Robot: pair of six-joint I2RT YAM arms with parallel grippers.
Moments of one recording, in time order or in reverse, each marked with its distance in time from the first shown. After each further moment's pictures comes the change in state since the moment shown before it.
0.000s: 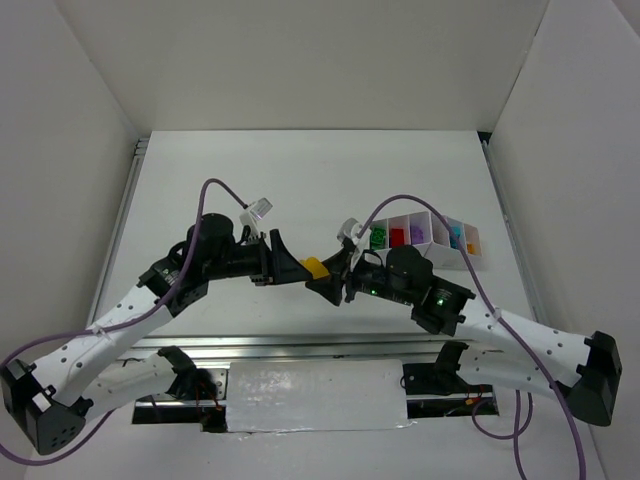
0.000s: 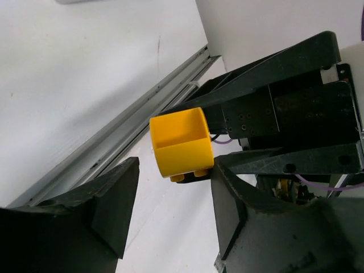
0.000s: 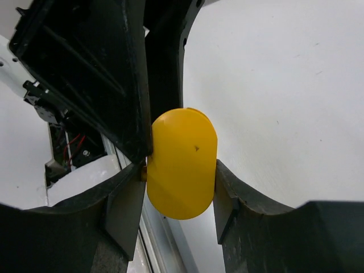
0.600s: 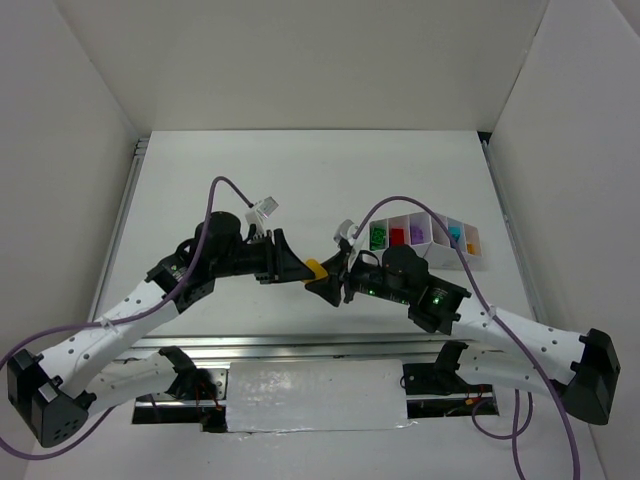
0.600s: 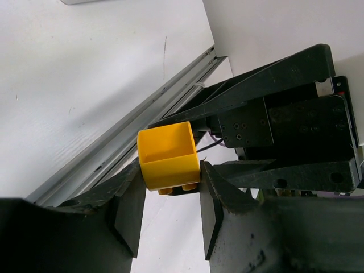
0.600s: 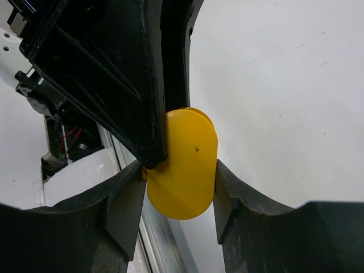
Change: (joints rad) left arm -0.016 0.050 0.006 0.031 -0.021 -0.001; right arm -0.010 -0.006 -0.023 0.007 -0.013 -0.009
